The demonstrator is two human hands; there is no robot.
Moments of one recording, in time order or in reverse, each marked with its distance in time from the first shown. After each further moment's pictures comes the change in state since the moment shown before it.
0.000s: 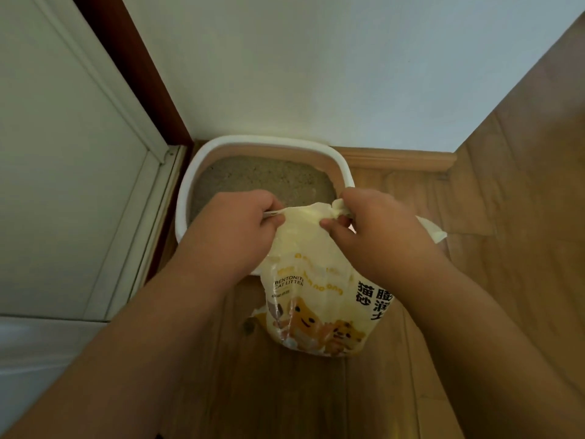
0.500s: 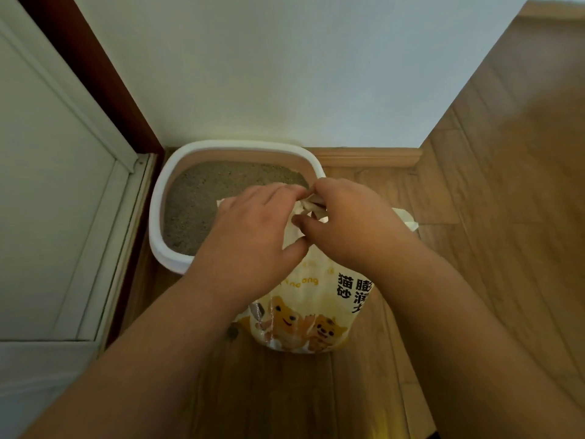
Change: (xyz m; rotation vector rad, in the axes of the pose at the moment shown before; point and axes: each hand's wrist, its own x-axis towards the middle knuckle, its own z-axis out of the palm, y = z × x) left_hand -0.016 0.036 0.022 0.105 0.048 0.345; right_hand -0.004 -0.003 -0.008 0.002 -0.016 0.020
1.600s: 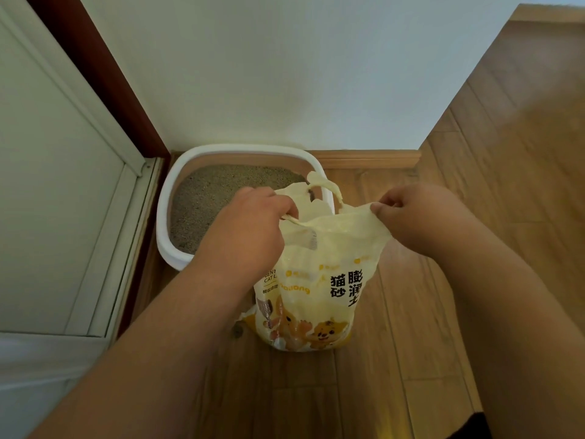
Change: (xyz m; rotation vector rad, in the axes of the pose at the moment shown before) left_hand 0.009 -0.012 0.002 0.024 -0.072 -0.104; right_hand -0.017 0.055 -0.036 -0.053 -0.073 0.380
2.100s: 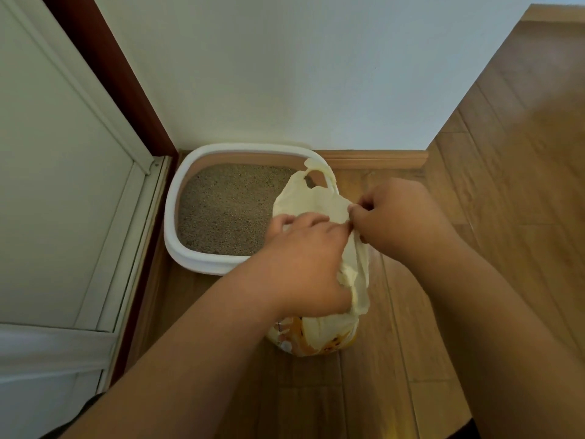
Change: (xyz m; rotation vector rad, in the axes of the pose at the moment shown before) left_hand -0.021 0.052 -0.006 0.087 -0.419 0.160; right_hand -0.006 -0.037 0.019 -0.029 0.093 -0.093
